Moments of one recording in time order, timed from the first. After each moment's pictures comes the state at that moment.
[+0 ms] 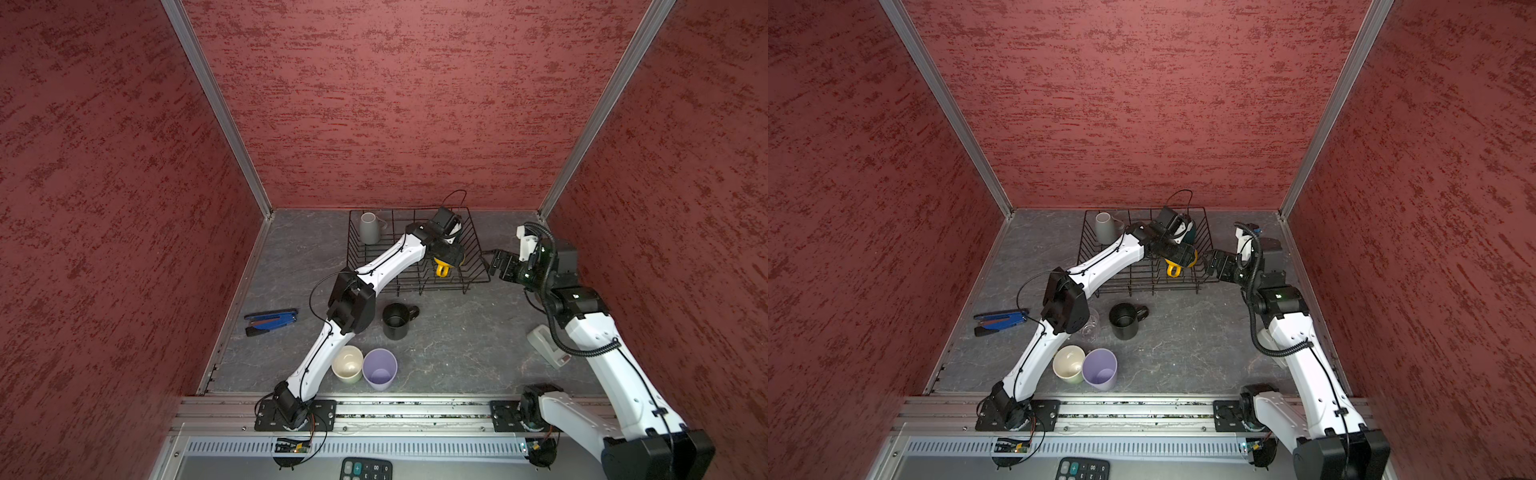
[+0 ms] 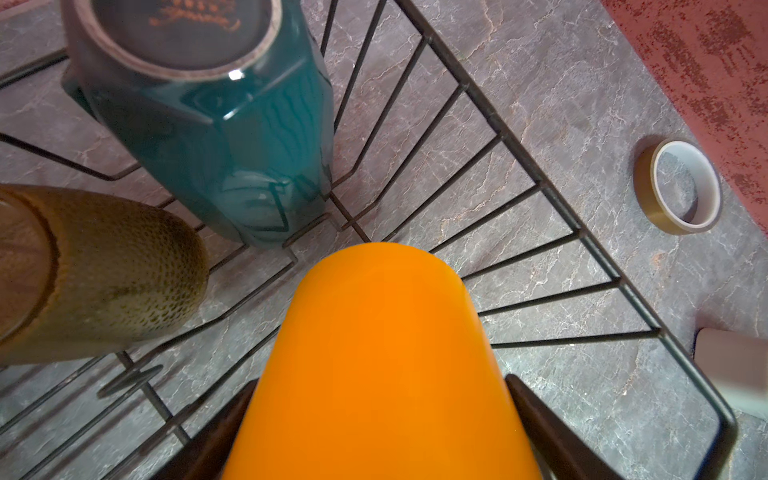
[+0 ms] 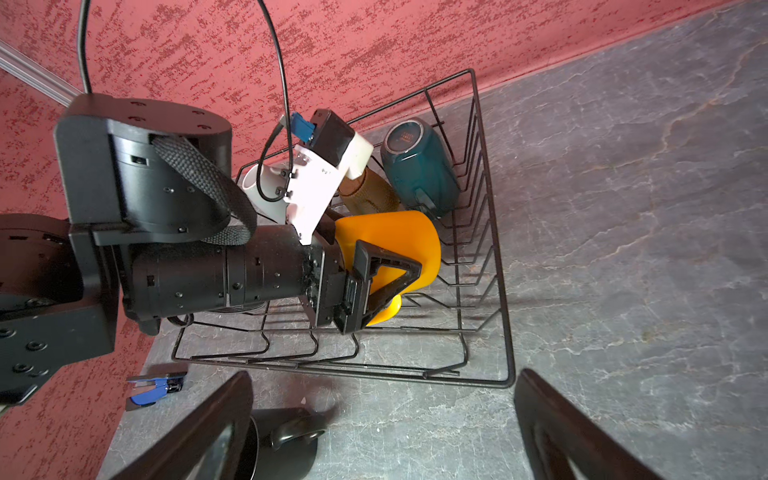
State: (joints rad) left arm -0.76 2.47 2.41 -0.84 0.09 -0.19; right arm 0.10 1.01 0.96 -0.47 -0.31 0.41
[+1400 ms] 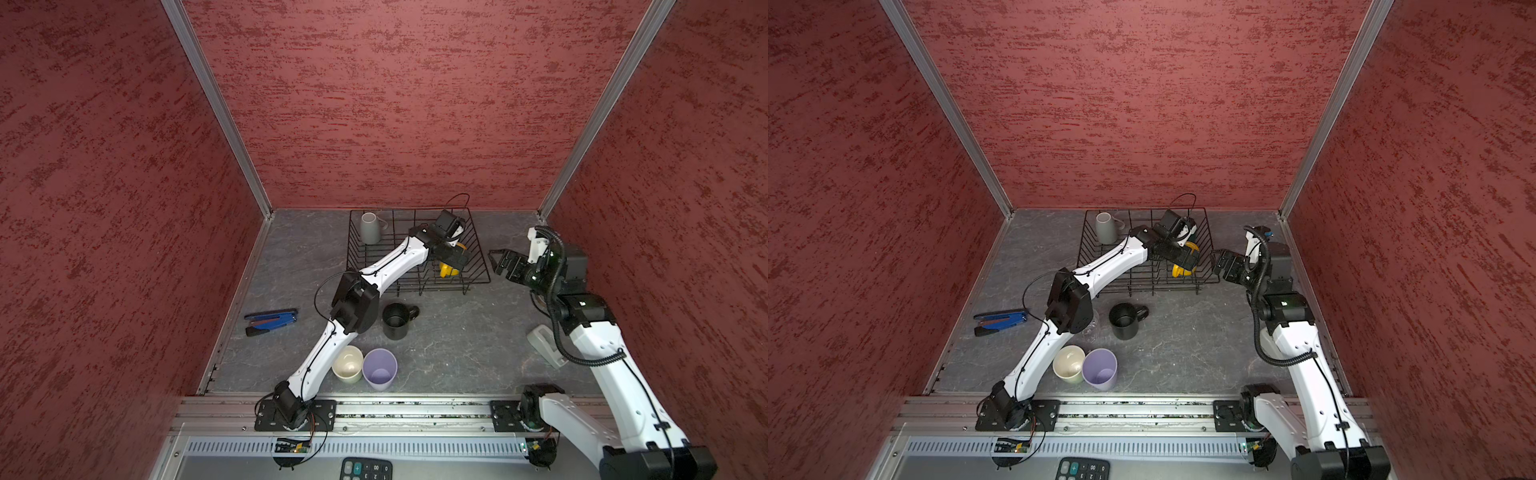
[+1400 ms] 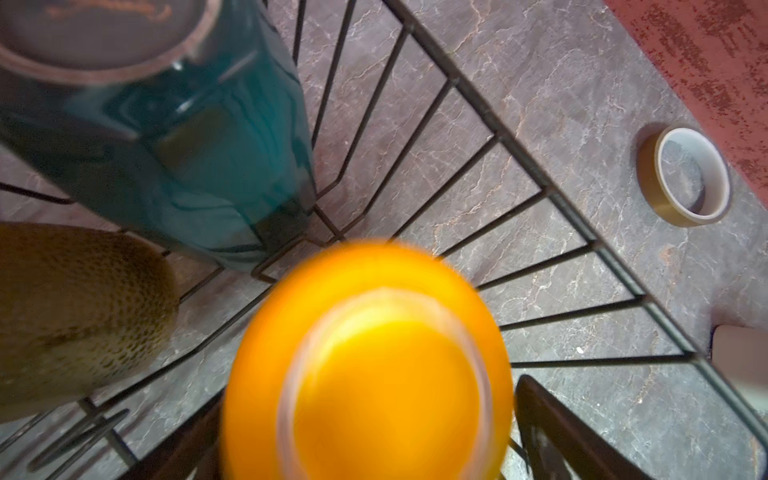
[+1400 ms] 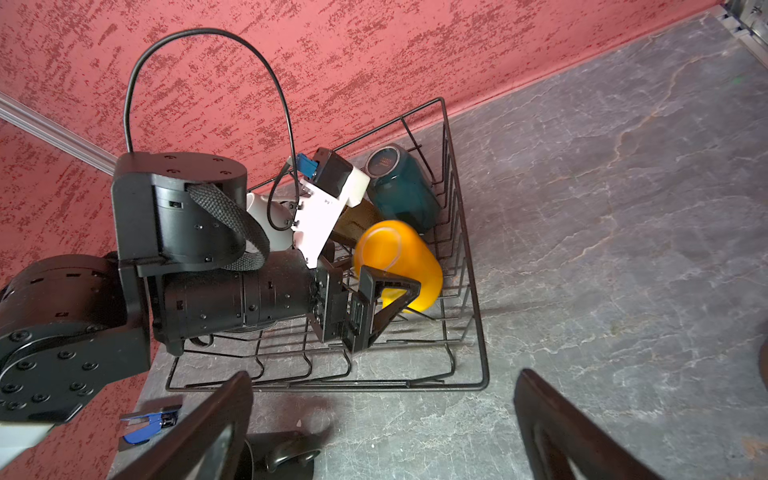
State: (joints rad) left arm -0.77 2.50 2.41 -0.80 0.11 -0.16; right arm 0.06 0.96 0.93 -0.45 -0.28 0.45
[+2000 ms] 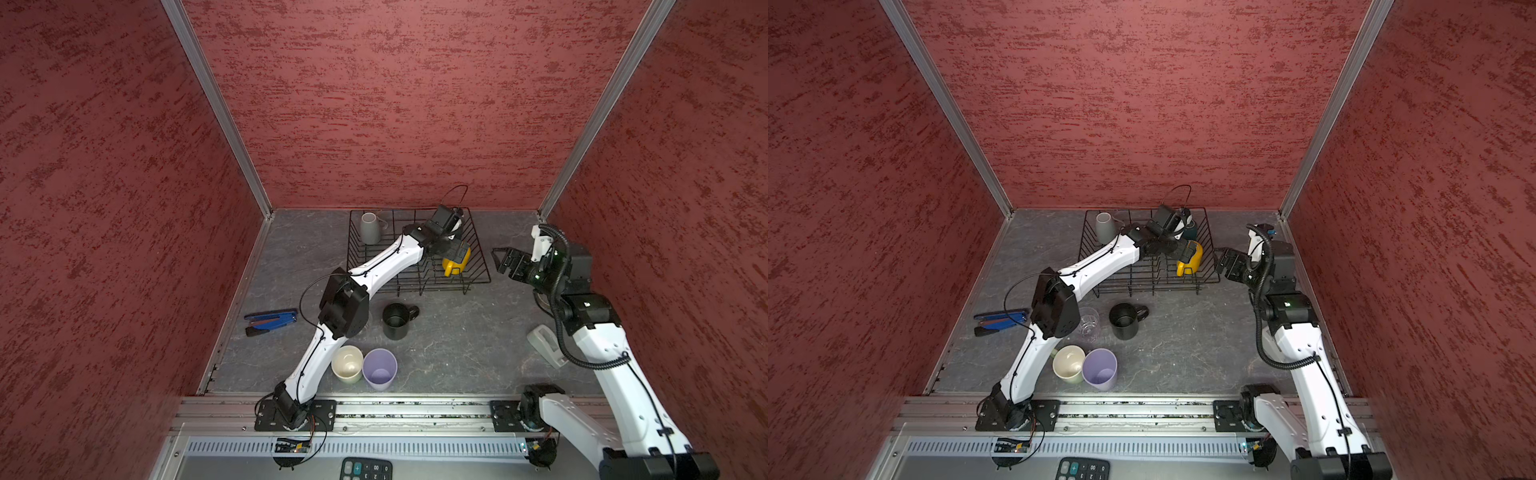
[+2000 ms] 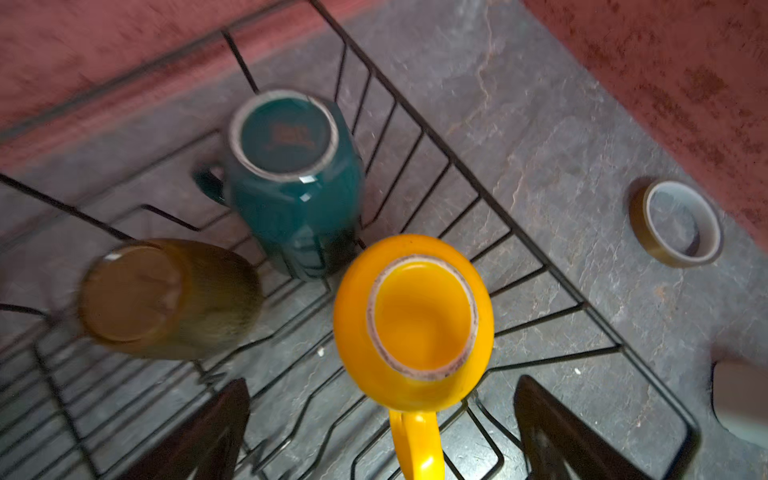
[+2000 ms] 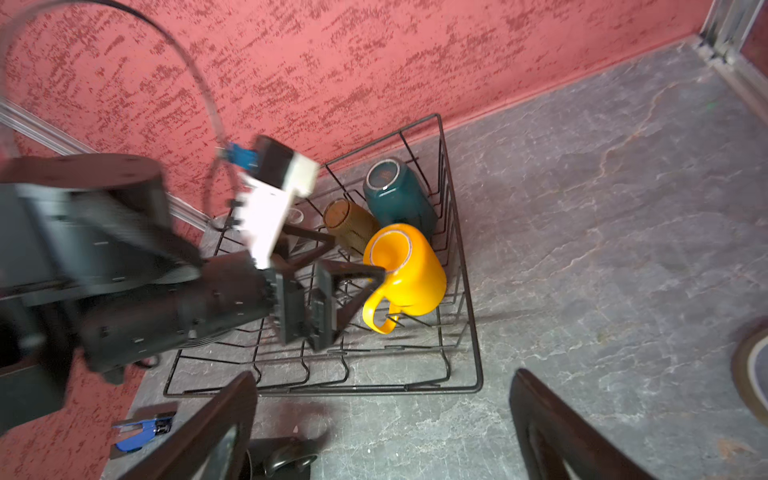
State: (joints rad) left arm -0.78 2.28 2.21 -0.65 -0.07 -0.16; right arm 0.05 0.94 0.98 -0.49 -0.26 0.43
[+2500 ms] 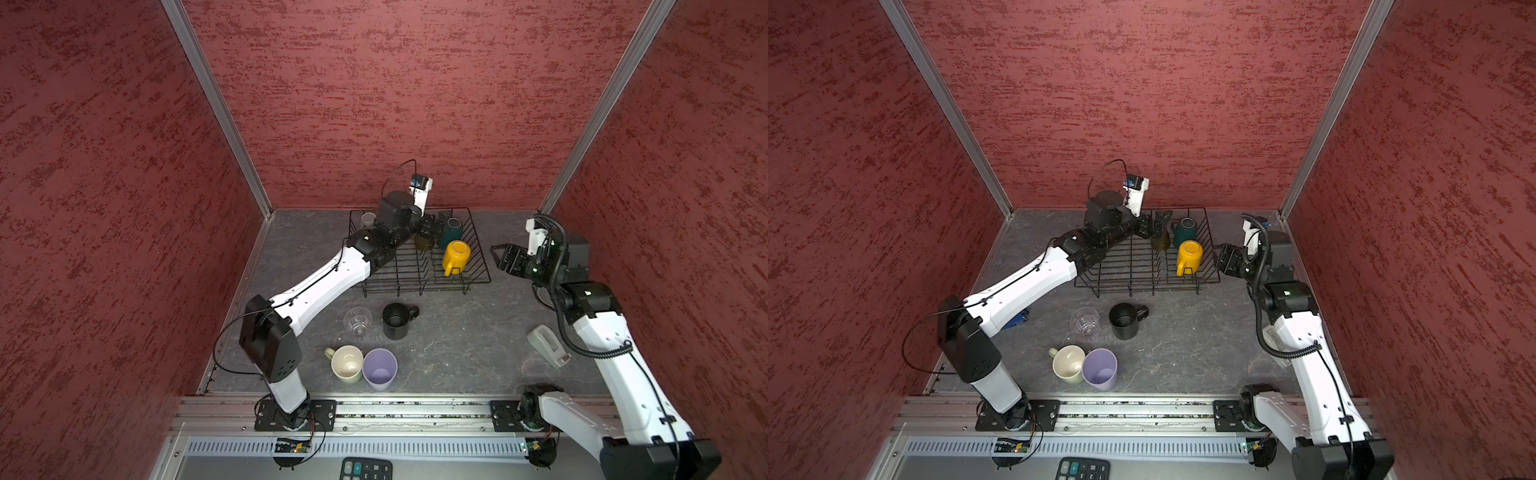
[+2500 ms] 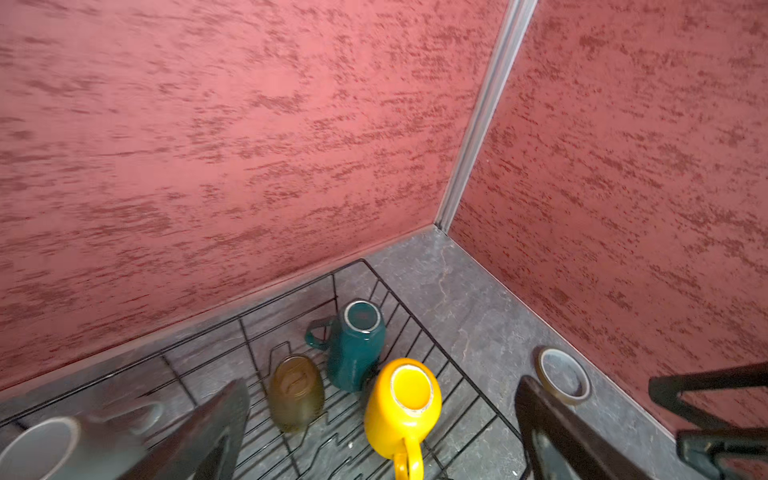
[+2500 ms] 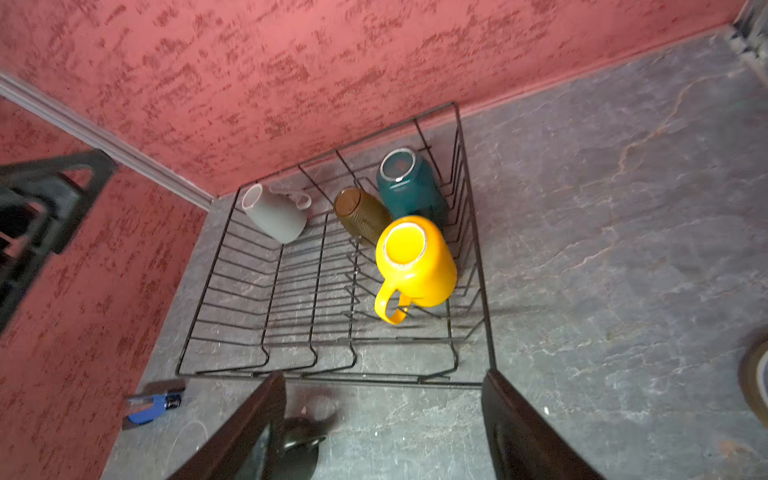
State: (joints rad) left arm -0.67 1.65 1.57 -0.14 -0.05 -0.19; right arm 0.14 1.02 1.08 -0.60 -0.27 0.41
